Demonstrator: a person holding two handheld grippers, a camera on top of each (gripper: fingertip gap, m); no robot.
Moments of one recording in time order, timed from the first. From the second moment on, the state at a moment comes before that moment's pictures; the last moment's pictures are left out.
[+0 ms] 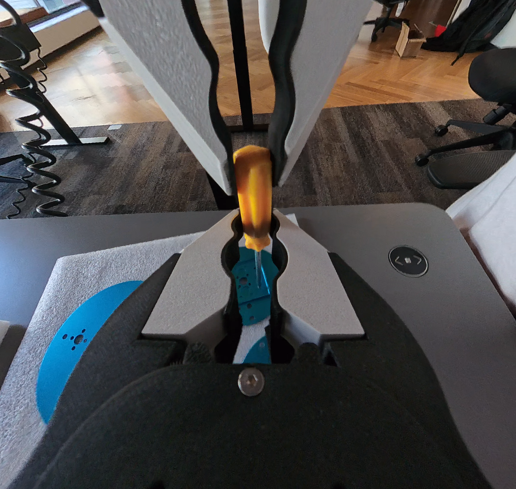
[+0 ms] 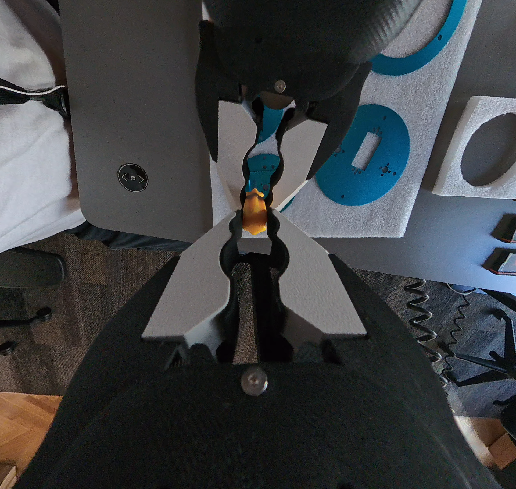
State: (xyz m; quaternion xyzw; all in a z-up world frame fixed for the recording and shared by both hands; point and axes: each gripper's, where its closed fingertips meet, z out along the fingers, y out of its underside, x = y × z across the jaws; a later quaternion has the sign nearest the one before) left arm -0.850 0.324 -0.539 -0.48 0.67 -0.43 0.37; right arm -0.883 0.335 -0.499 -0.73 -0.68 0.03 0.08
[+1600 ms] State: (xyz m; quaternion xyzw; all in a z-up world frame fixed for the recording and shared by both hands) left arm -0.860 0.336 -0.555 -0.54 0.64 -0.41 0.36; right arm -0.880 0.350 -0.505 -0.91 -0.41 0.07 0.06
